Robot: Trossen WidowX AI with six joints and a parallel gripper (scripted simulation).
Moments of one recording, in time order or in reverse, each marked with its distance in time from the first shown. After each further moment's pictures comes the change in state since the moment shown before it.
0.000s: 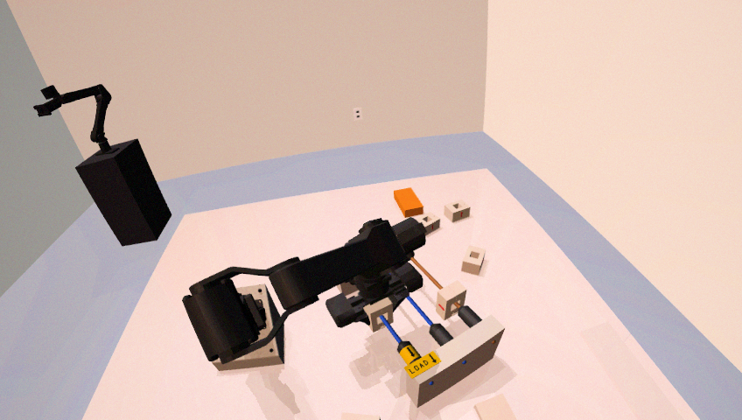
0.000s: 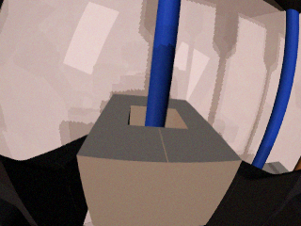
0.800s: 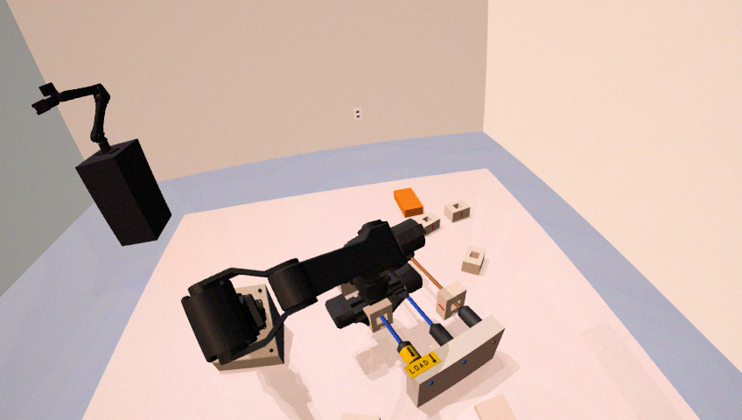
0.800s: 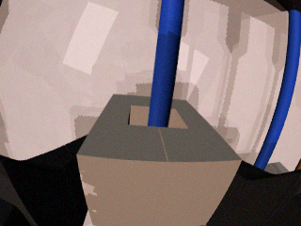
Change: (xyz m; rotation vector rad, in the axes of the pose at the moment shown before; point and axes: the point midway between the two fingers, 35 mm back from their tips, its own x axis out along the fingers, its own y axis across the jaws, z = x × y) arm 0.002 0.001 0.000 -0.002 -0.001 -0.002
